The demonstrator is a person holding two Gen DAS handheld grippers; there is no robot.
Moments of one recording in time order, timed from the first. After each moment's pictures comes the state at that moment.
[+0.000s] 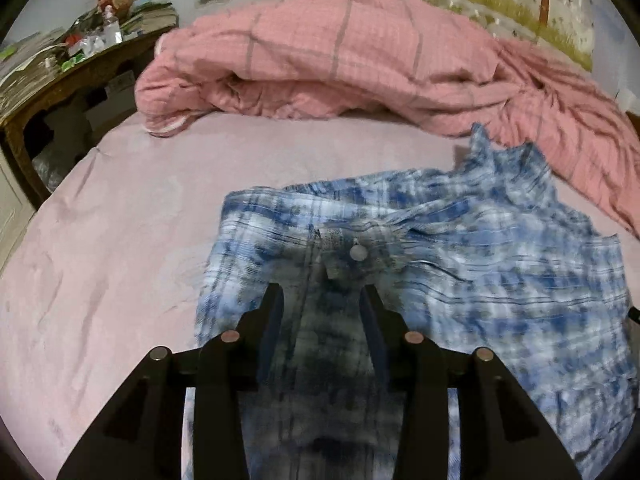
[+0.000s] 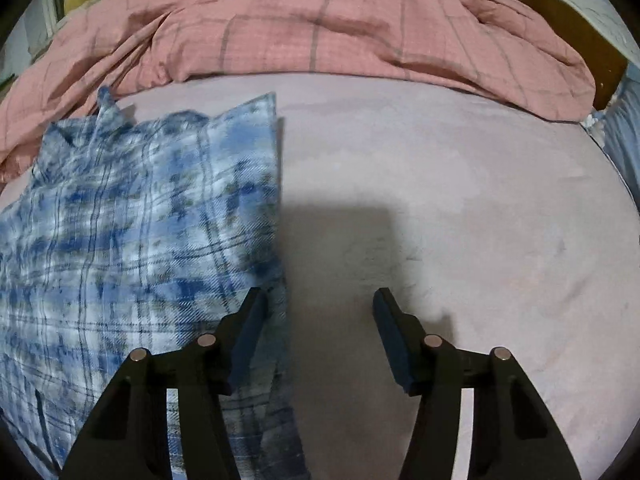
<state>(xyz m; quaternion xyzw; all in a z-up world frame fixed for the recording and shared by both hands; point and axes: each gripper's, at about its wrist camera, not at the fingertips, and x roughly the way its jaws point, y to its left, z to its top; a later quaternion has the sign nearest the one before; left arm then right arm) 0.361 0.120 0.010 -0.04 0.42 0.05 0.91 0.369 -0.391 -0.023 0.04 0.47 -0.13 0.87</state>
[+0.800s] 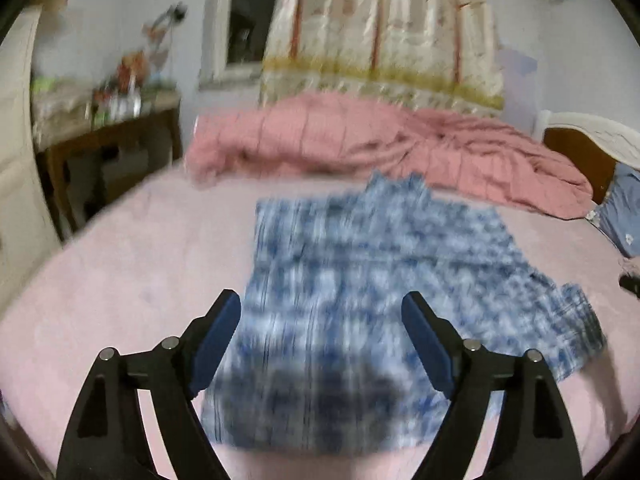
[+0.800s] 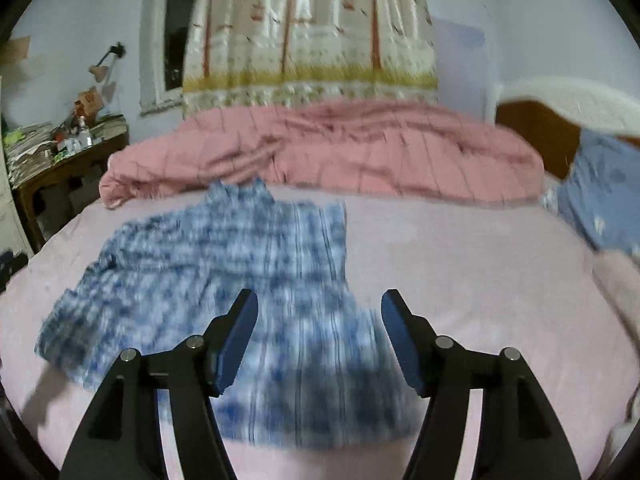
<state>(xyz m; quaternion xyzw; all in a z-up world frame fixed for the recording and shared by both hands) 0.068 0.118 0.073 -0.04 0.29 -0.01 0.95 0.025 -0.320 0.094 0.03 0.30 -0.05 0.95</state>
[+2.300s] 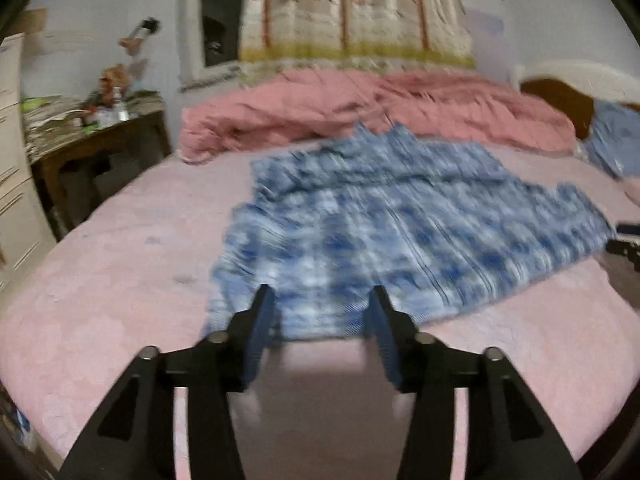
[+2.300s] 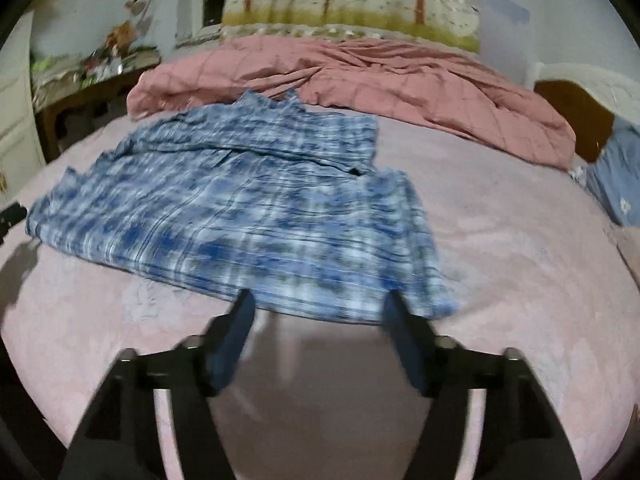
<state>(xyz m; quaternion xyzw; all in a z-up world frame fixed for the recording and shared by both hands) -0.008 0.107 -0.005 0.05 0.29 -0.05 0.95 -0.002 -0.290 -0.004 -0.07 0.35 0.03 0.93</state>
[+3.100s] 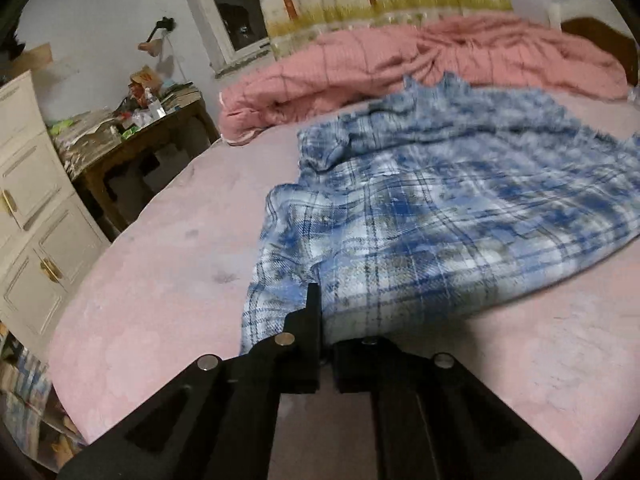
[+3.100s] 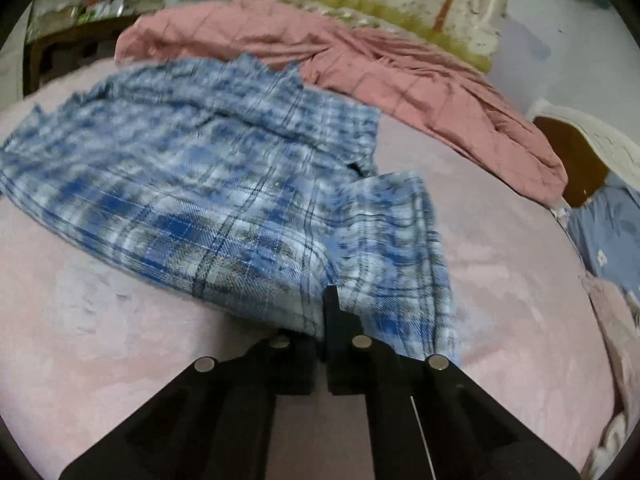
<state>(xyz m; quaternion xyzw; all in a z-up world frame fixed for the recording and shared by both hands) 0.022 0.102 -0.020 0.12 0.33 0.08 0.93 0.026 -0.277 -0.018 -0.14 0.35 -0.03 0.92</state>
